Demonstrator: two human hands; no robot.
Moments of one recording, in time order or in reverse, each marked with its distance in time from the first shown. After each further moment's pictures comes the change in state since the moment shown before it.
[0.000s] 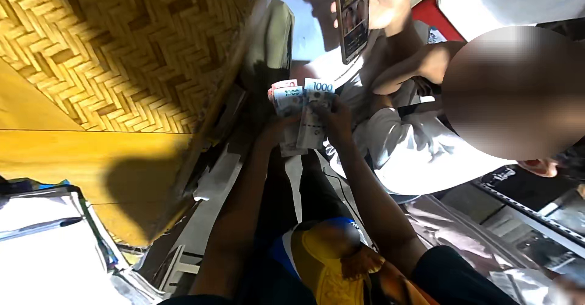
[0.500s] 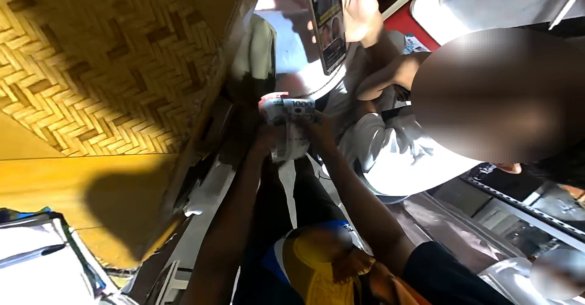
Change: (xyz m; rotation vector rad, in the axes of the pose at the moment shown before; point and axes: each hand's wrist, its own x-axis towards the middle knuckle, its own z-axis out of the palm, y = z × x) left_hand -0.003 0.008 0.009 0.086 0.037 0.015; right_hand -0.003 0.000 0.004 0.038 -0.064 0.061
